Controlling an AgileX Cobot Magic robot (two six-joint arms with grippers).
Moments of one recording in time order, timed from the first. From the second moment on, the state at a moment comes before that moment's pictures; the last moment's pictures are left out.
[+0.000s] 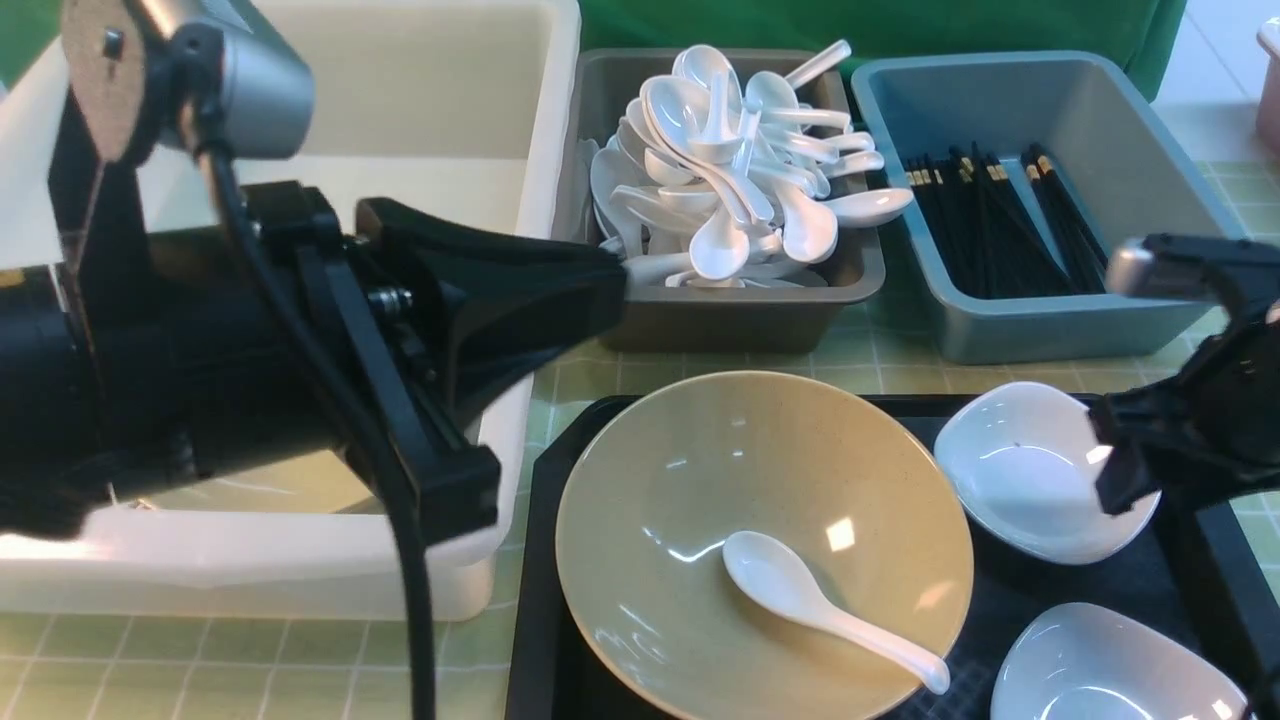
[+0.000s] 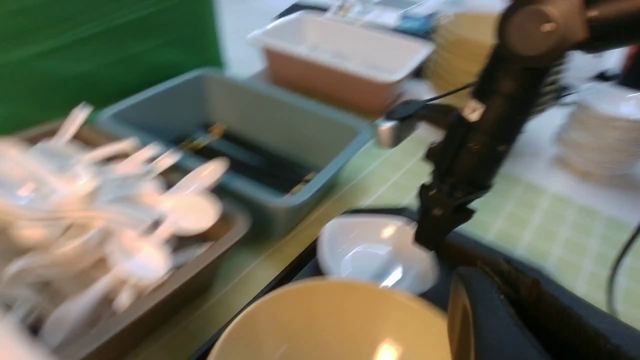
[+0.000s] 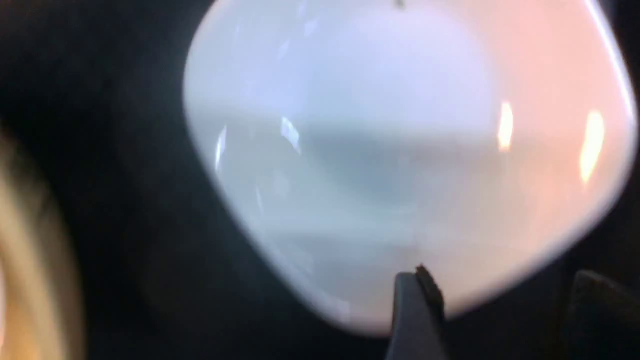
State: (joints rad) right arm 0.03 1.60 -1.01 0.19 0.74 -0.03; left arm -0.48 0.92 -0.81 -1.03 0.49 1.06
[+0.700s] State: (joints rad) right arm -0.05 1.78 -1.28 0.22 0.81 -0.46; left arm -0.44 0.92 -0.89 -0.43 0.67 0.39
